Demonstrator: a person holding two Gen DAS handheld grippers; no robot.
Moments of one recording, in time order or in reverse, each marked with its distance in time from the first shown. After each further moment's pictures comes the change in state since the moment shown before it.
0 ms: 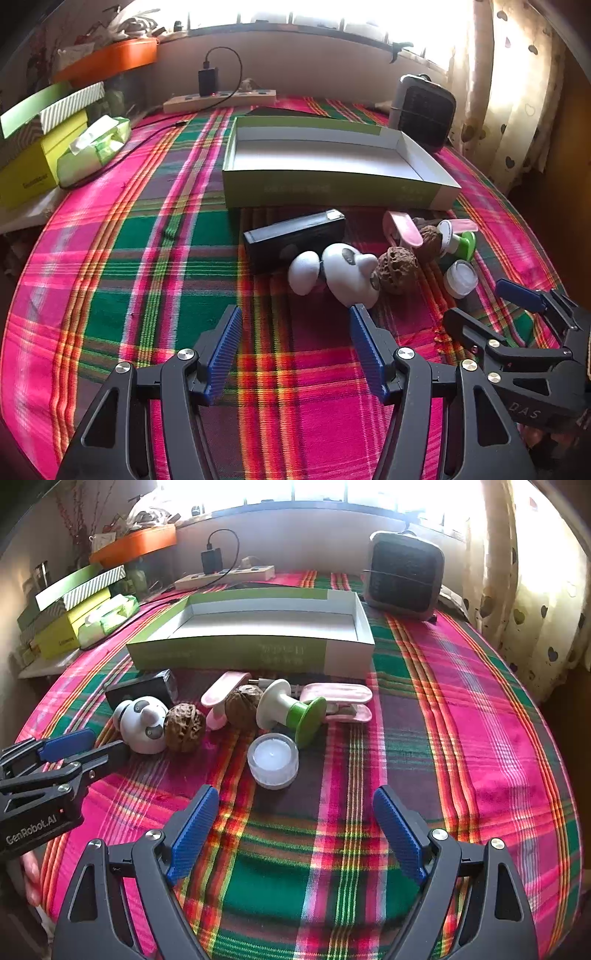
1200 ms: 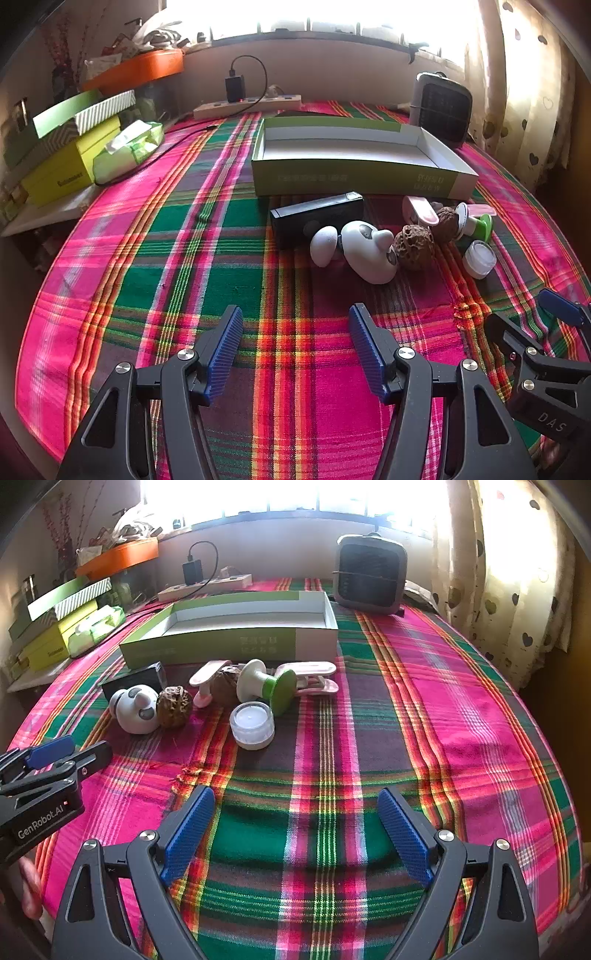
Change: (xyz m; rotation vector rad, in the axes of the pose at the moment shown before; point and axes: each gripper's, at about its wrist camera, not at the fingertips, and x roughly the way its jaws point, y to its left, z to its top) left arm -0.011 -0.005 -0.021 0.002 -0.044 0.150; right arm -0.019 -0.005 -0.028 0.060 -0.043 -0.063
